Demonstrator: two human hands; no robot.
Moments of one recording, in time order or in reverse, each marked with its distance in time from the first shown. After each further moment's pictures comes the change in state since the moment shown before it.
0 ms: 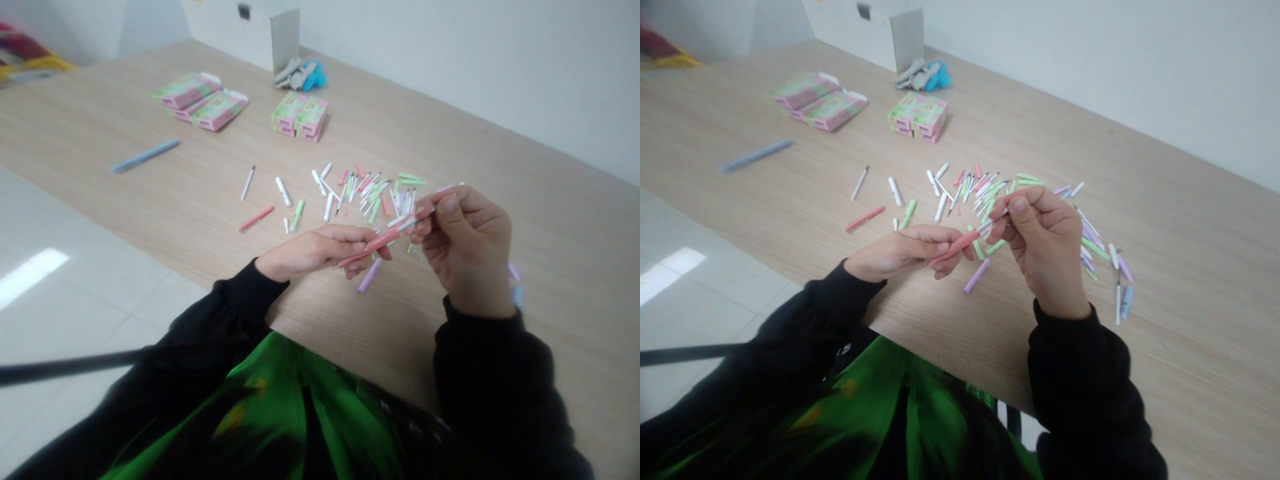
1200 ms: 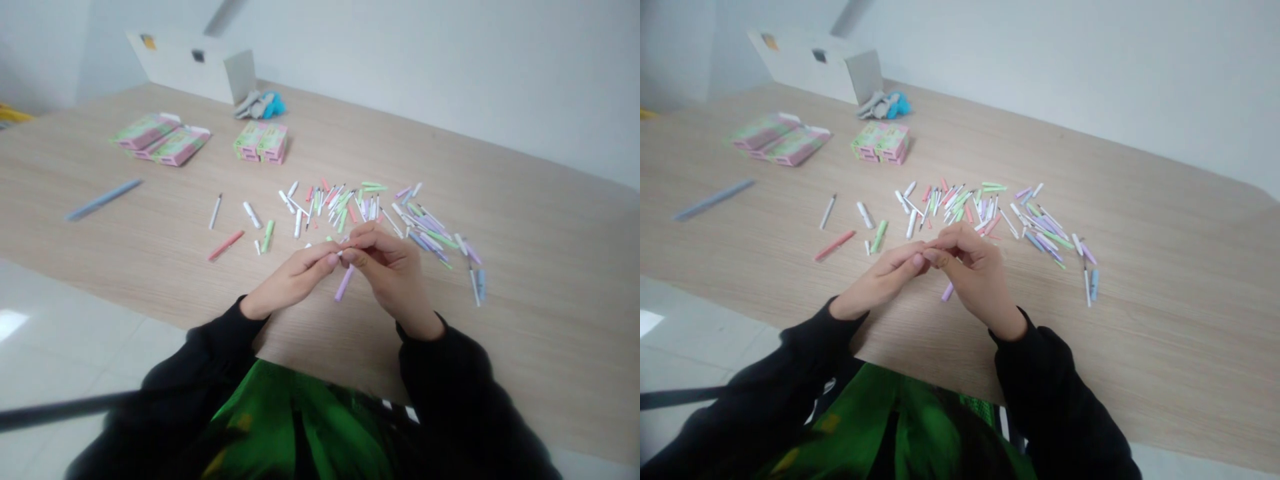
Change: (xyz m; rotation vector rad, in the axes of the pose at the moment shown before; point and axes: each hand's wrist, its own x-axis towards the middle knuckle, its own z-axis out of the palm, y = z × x) left_hand 0.007 -0.015 0.016 0.614 0.222 0.197; right_hand -0.029 0.015 0.017 -0.082 -0.010 -0.086
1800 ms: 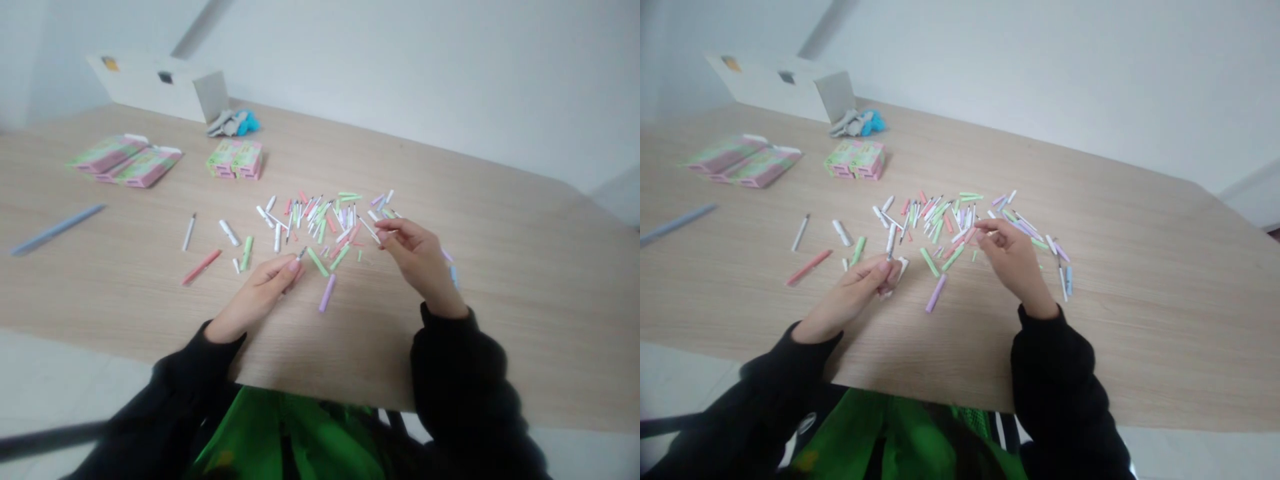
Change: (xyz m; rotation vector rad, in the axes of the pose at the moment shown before) left_hand -0.009 -0.017 -0.009 -0.128 0.099 -0.177; right_hand 0.009 0.014 -0.092 -0.470 0.163 0.186
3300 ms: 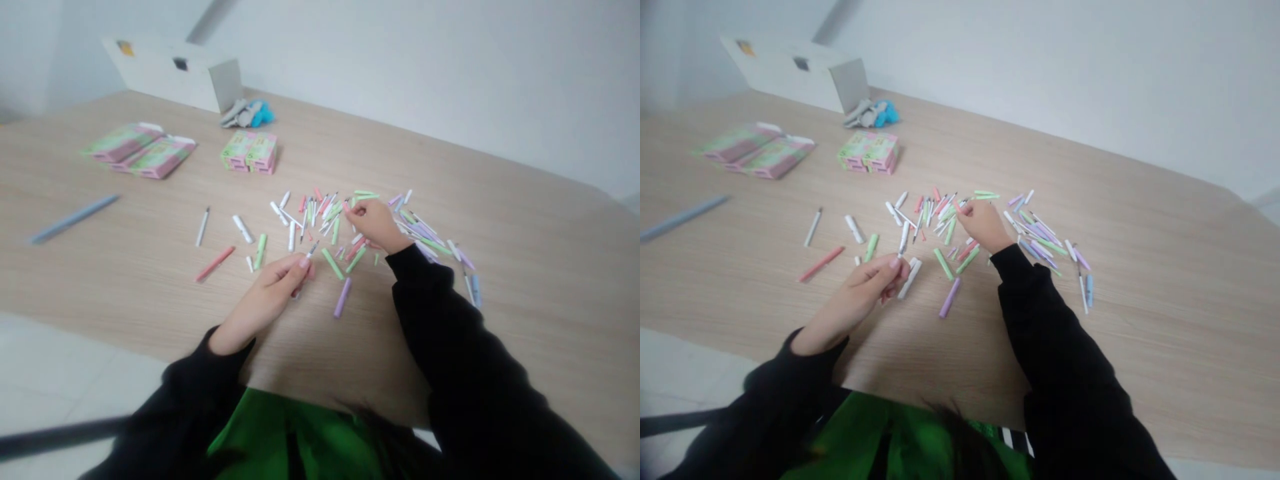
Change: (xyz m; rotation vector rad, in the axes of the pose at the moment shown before) left_hand -0.005 0.006 -0.005 0.042 0.107 -0.137; right_hand 0.097 0.019 0.079 -0.664 -0.262 0.089
